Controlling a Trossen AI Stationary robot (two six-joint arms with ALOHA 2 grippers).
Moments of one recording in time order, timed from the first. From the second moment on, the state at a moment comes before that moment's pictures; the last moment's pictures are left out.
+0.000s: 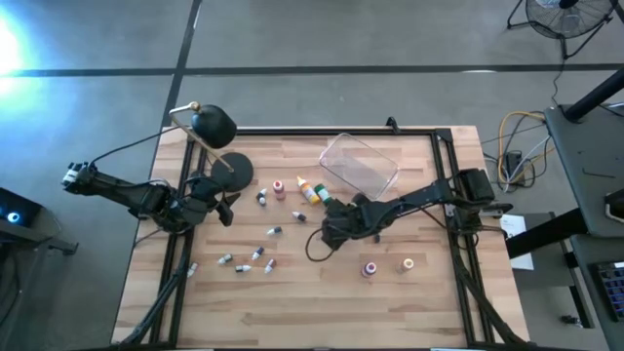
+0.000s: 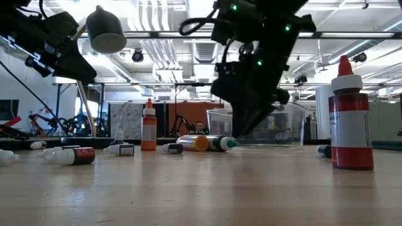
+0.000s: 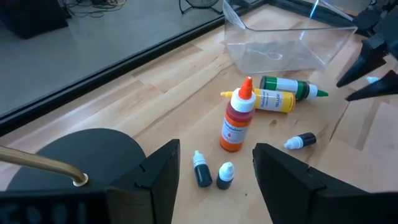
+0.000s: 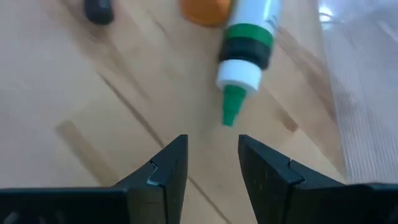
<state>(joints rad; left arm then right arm) -0.30 0.49 0.44 -0.65 -0.84 -0.70 0.15 1.90 1.21 -0.59 0.46 0.80</state>
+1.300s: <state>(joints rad) -0.28 0.56 0.44 -0.65 -0.84 -0.81 0.00 1.98 1.15 -0.30 0.46 0.69</state>
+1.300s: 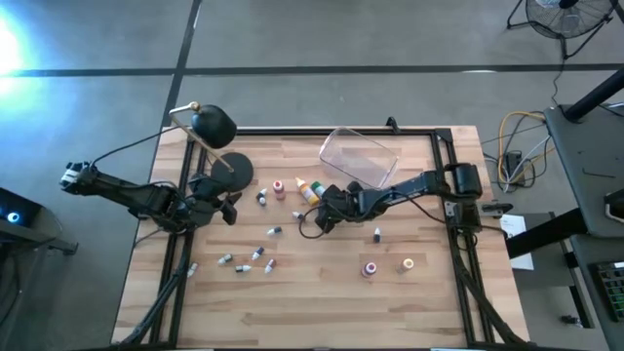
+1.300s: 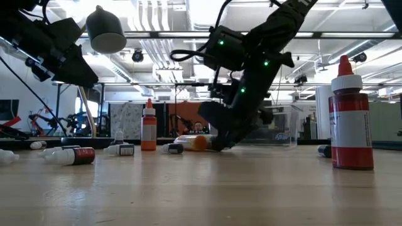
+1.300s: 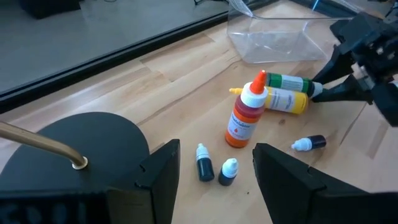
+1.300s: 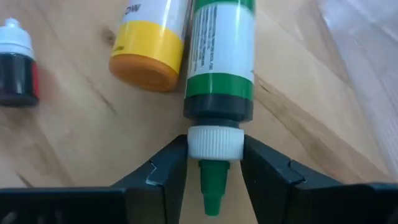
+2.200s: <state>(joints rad) -0.28 0.56 0.44 -0.65 -0.83 -0.81 0.00 1.91 1.26 -0.45 0.37 0.63</state>
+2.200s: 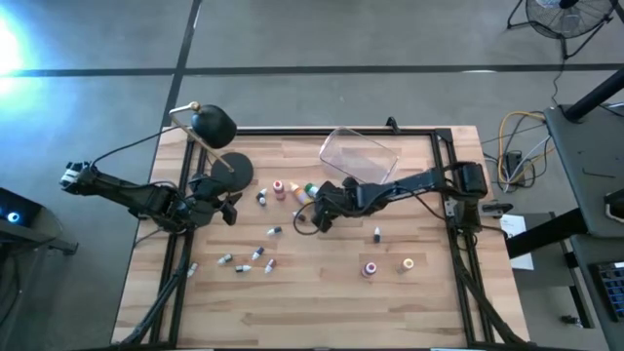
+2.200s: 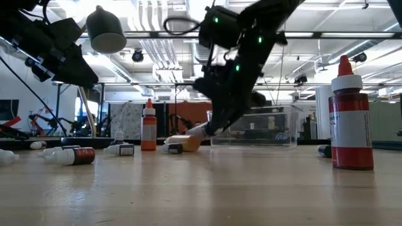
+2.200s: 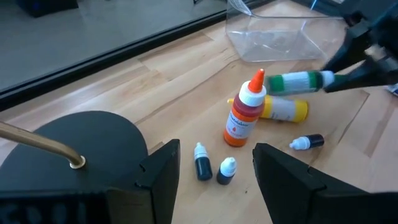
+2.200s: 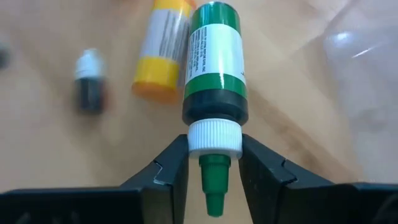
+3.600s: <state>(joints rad) -0.28 0.56 0.44 -0.64 -0.85 -0.78 -0.05 2.01 1.57 -1.34 -0.60 0.99</state>
